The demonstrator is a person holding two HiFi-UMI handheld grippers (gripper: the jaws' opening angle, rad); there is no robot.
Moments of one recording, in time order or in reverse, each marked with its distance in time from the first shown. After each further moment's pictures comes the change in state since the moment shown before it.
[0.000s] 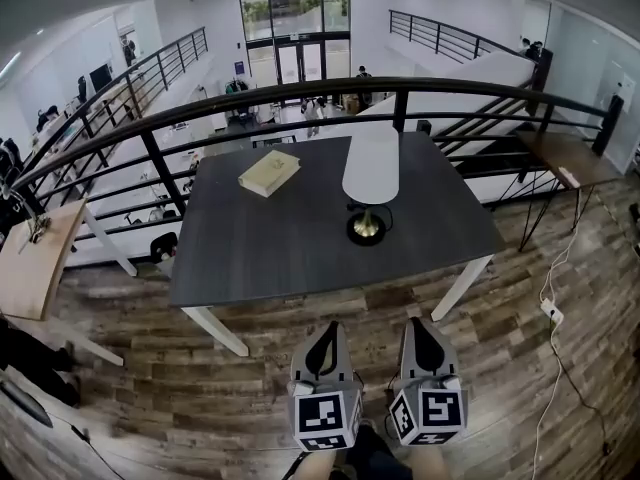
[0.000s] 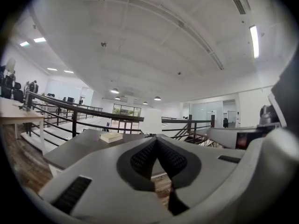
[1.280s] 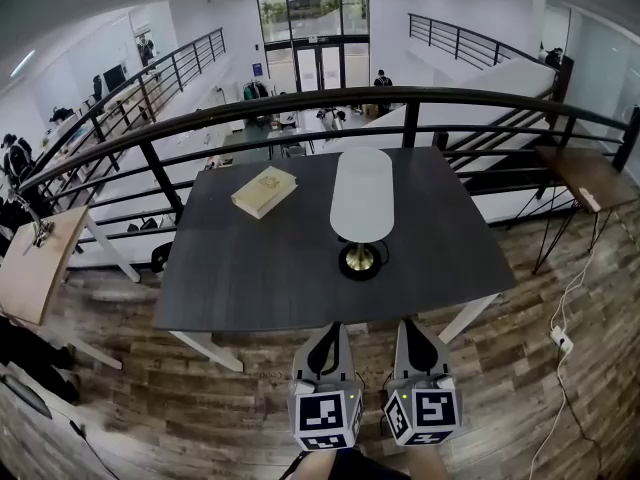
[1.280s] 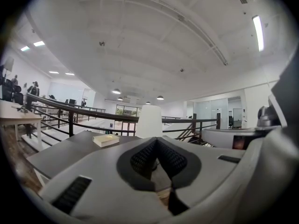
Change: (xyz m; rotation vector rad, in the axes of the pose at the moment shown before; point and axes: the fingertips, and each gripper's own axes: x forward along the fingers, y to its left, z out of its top) left arm 0.132 -0.027 0.003 0.015 0.002 0.052; right arm 0.115 -0.072 0.003 0.014 0.000 0.104
